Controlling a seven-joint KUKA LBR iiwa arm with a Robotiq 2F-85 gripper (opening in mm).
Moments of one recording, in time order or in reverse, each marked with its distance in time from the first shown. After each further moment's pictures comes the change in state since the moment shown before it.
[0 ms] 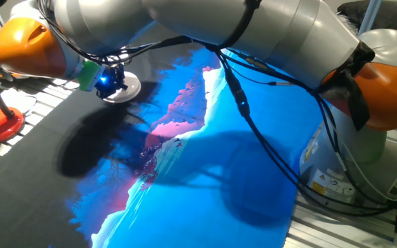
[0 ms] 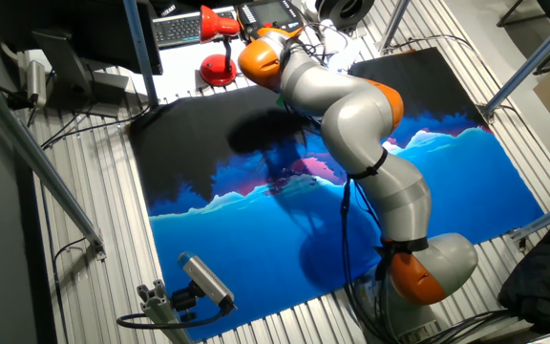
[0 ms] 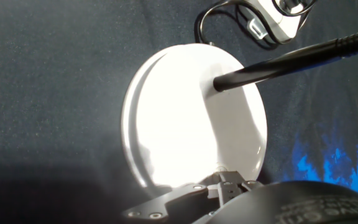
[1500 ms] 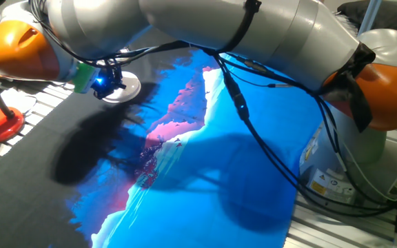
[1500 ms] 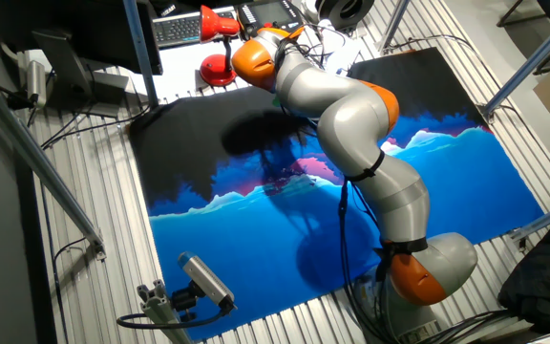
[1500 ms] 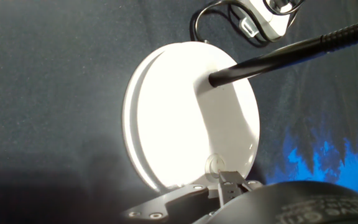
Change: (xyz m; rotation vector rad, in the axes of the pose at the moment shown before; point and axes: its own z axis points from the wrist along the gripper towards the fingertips) arm 0.005 -0.001 -0.014 0.037 0.003 0.013
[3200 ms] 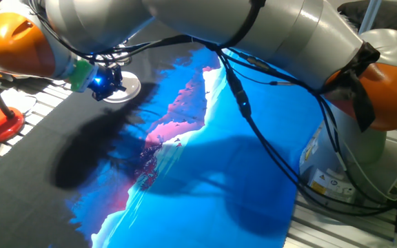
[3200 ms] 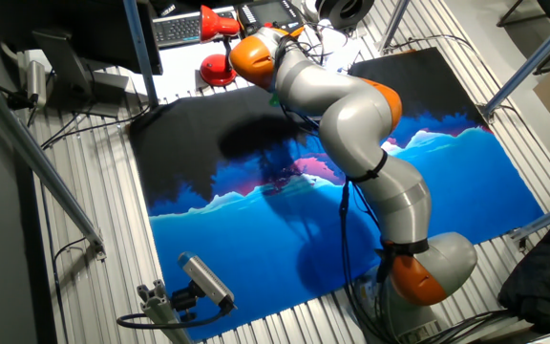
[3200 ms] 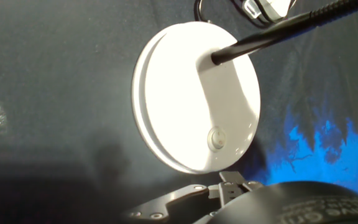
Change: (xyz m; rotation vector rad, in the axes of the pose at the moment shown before) arm 0.018 0.002 -0.022 -0.028 0.038 0.005
